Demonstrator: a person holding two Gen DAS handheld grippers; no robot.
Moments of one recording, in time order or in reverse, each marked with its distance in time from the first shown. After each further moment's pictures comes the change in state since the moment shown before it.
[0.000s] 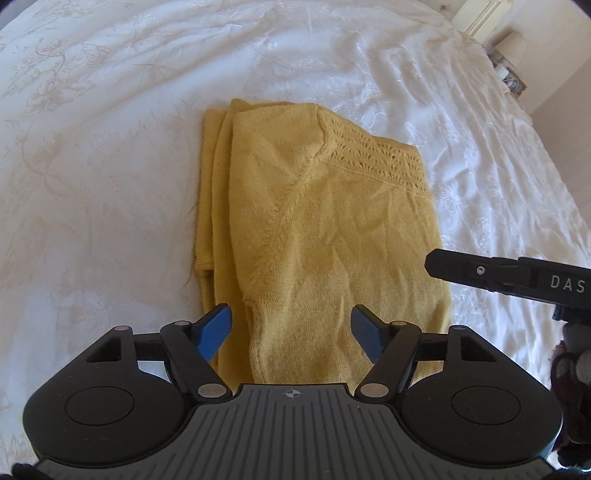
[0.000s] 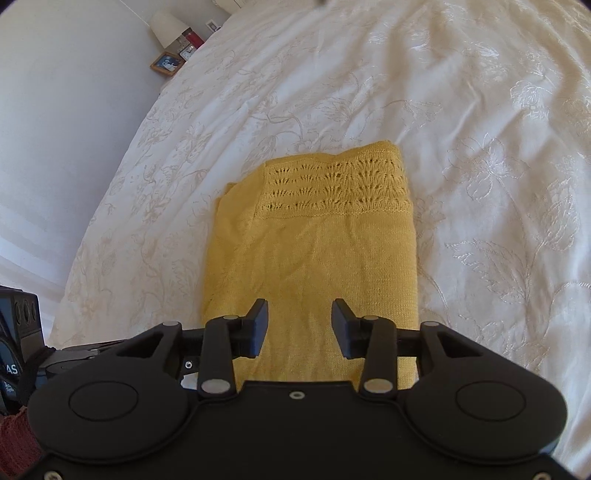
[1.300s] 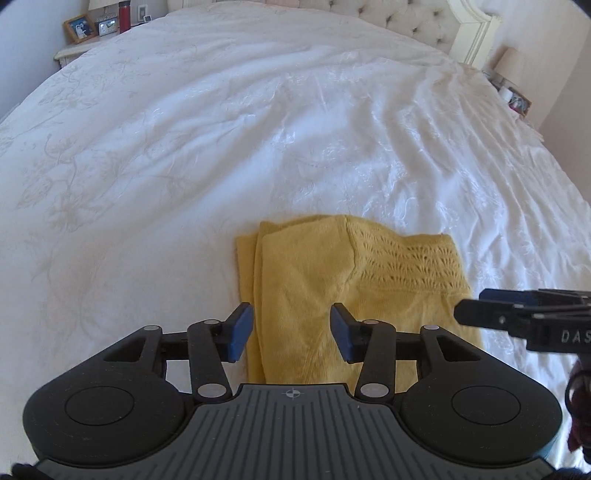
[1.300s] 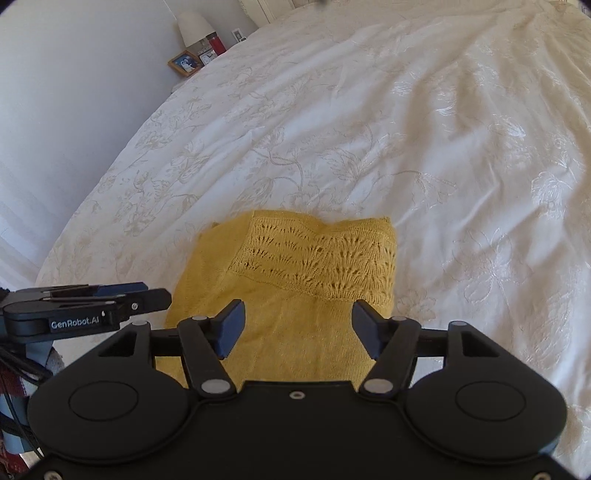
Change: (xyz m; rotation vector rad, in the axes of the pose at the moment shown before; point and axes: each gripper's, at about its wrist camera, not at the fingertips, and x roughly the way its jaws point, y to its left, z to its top) left arm -0.003 0.002 0.074 0.103 -0.204 0.135; right arm 0.019 0.008 0.038 -0.200 -0.078 -0.067
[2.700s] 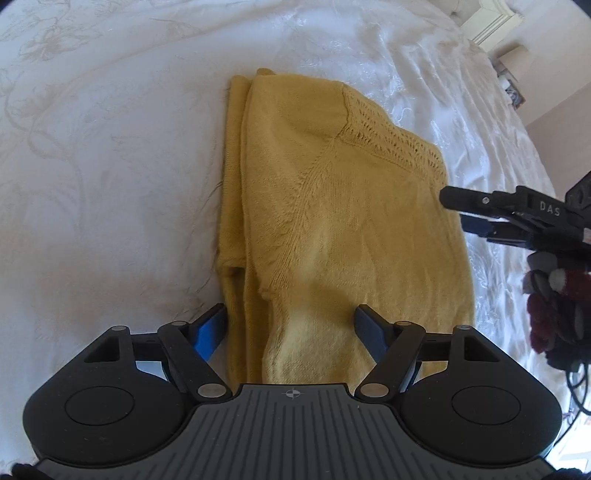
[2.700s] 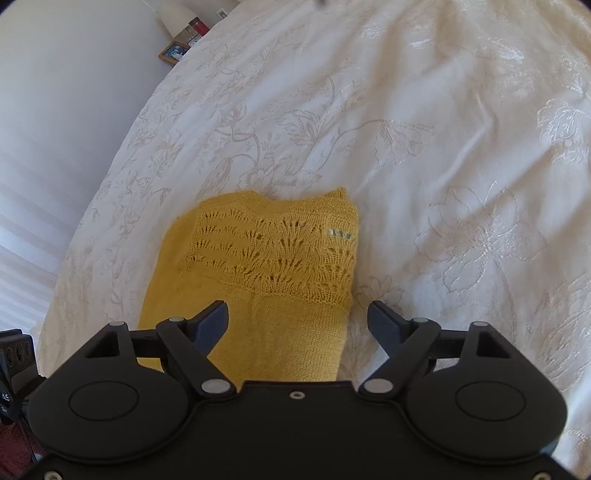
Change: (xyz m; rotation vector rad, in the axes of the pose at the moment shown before) left arm 0.029 0.024 -0.073 -0.184 0.235 -0.227; right arm 0.043 -0.071 0.005 0.140 0.124 0.150
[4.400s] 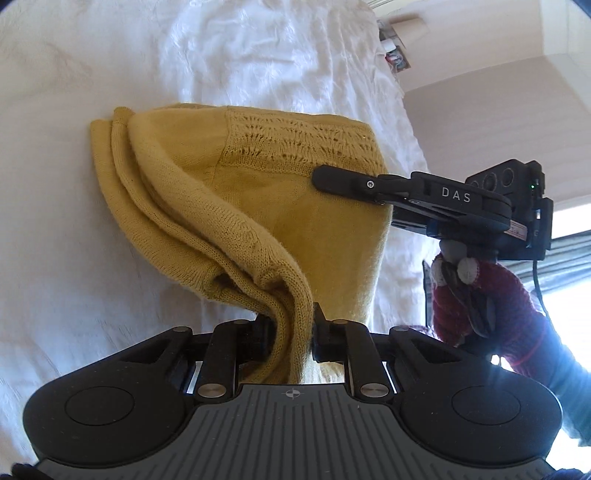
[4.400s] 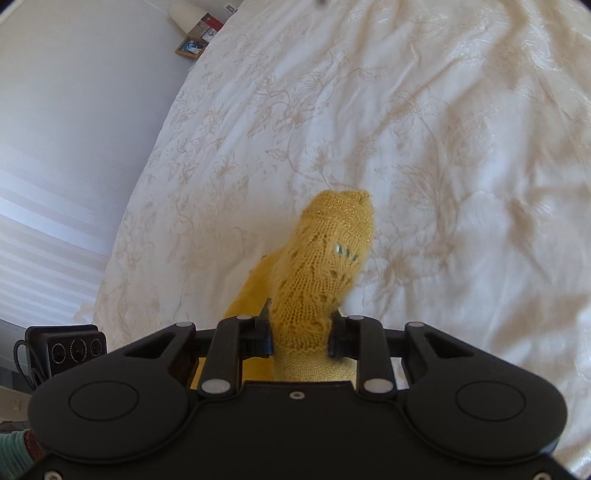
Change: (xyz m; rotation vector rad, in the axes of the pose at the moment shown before) left arm -0.013 -0.125 -0.130 -0.016 0.153 -0.446; right arm -0.132 -0.007 -0.108 0.073 0.068 0.087
